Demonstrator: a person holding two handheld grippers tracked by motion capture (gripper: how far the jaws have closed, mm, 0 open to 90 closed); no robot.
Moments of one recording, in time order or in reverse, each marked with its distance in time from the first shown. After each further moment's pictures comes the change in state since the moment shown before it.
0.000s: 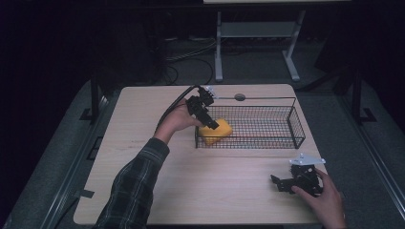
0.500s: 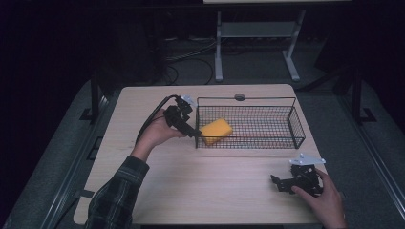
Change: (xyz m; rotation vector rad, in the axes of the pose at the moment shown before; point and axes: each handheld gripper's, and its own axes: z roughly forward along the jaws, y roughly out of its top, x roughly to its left) left arm -0.010 -0.066 -0.037 -0.054 0.061 -0.076; right arm 0.000 0.000 0.000 0.000 -0.001 -0.002
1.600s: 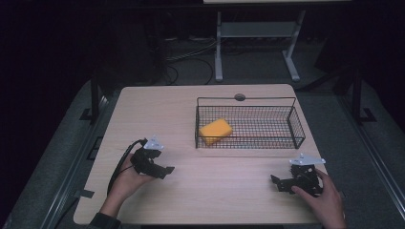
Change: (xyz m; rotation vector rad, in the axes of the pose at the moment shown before) left arm -0.041 -0.153 -0.010 -0.087 0.106 -0.116; right arm 0.000 0.000 0.000 0.000 0.000 0.001
